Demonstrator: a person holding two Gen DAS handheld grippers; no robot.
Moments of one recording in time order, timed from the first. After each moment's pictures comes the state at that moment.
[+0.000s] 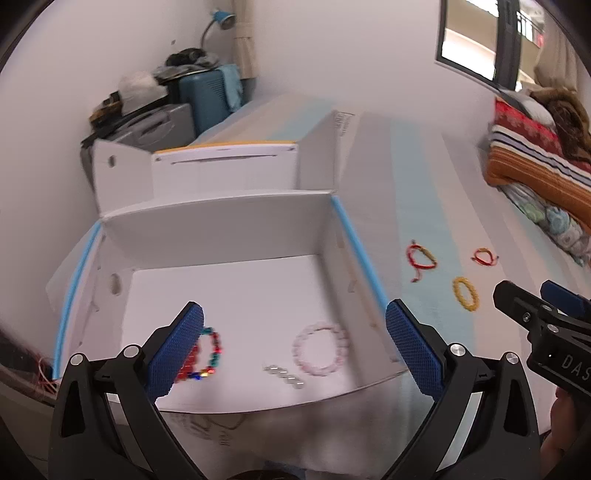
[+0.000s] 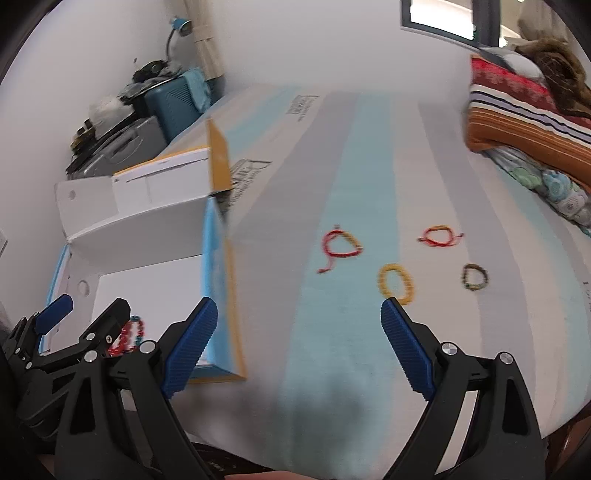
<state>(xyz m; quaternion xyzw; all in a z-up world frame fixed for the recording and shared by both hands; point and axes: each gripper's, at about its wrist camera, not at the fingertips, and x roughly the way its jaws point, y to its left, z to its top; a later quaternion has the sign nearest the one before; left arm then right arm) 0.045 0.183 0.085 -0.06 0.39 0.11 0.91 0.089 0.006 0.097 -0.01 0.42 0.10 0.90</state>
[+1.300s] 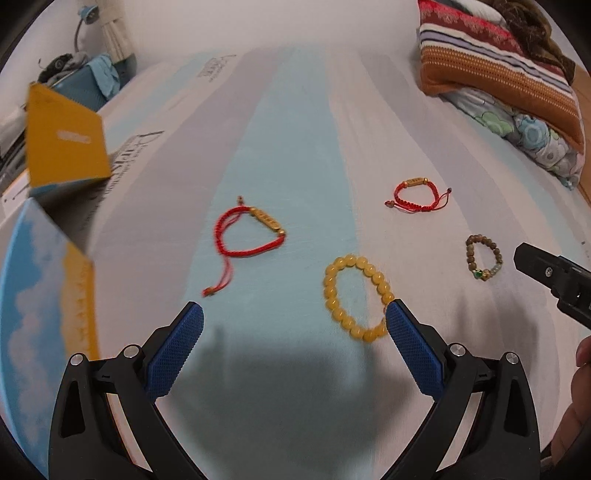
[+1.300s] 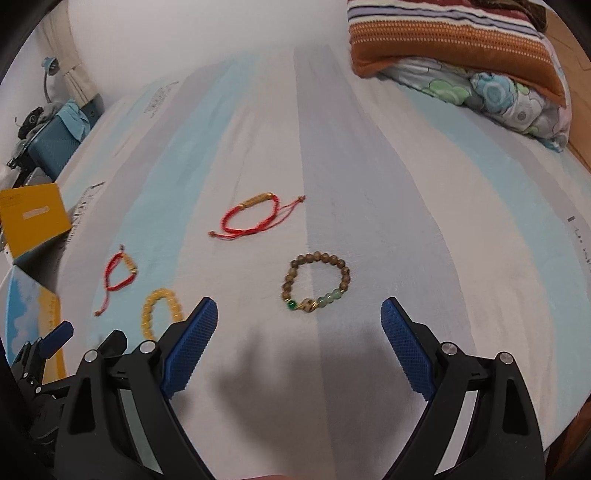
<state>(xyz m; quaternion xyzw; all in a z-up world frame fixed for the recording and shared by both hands) 0.222 -0.033 -0.045 0.01 0.48 -0.01 0.88 0.225 -0.242 -0.022 0.07 0.48 -0.03 0.87</state>
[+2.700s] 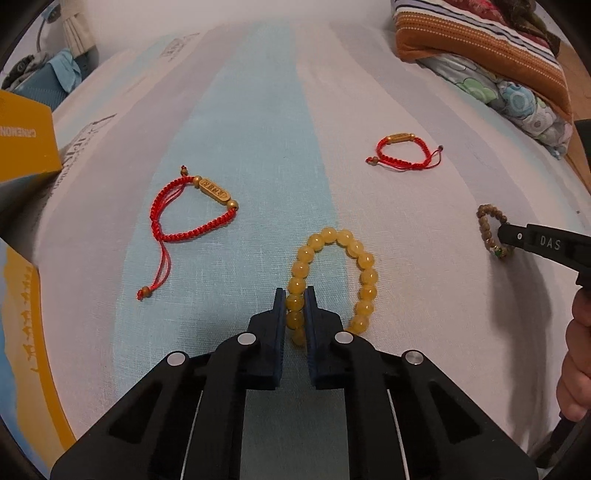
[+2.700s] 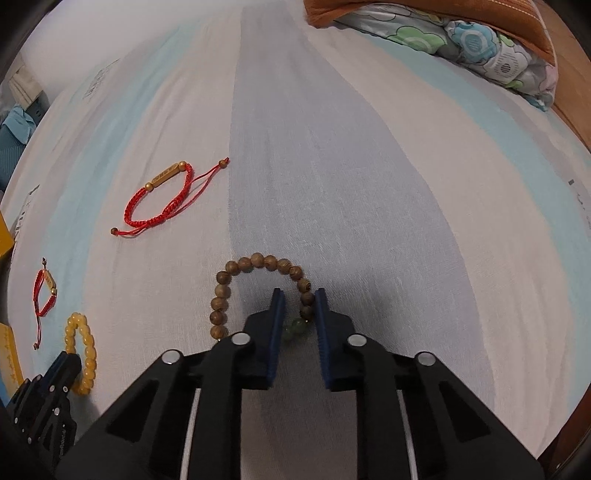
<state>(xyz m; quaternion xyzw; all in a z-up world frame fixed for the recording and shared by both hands) 0.237 -0.045 -0.087 0.02 0.51 -0.07 0.85 0.268 -0.269 -0.086 0.09 0.54 -0.11 0.83</state>
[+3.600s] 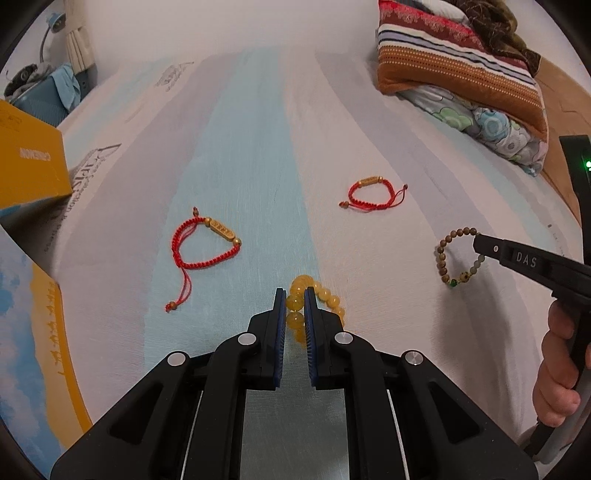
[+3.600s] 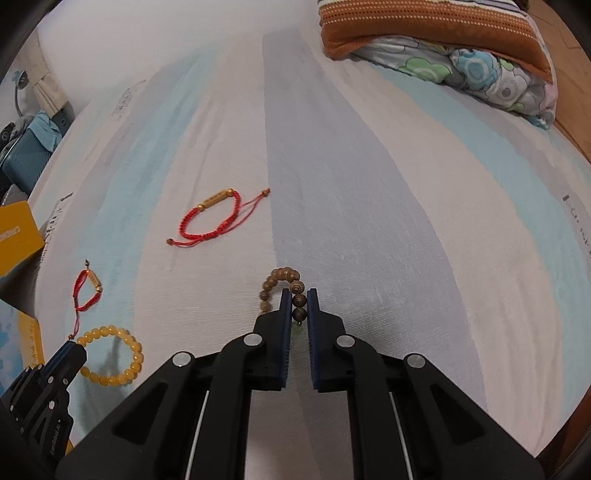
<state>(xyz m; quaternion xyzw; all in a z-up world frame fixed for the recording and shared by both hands) 0.216 -0.037 -0.035 0.01 0.47 -0.09 0.88 0.247 -0.246 -0.041 0.09 0.50 -0.07 0.86</state>
